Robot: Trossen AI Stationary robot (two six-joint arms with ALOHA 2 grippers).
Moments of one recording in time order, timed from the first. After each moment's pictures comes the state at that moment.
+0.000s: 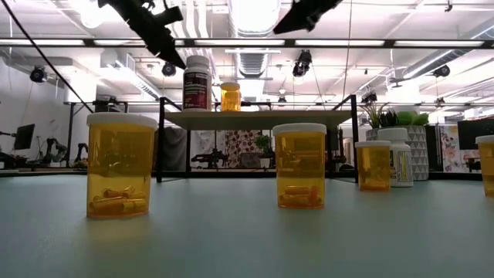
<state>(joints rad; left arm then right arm) 0.66 1.14 1.17 -0.53 -0.14 0.59 -0.46 1.45 1.52 -0.50 -0.14 -0.38</state>
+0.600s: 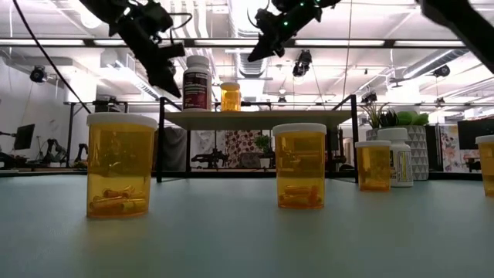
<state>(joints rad) 0.82 1.28 1.12 -0.48 -0.08 0.71 -0.66 2.03 2.30 -0.82 -0.27 -0.41</state>
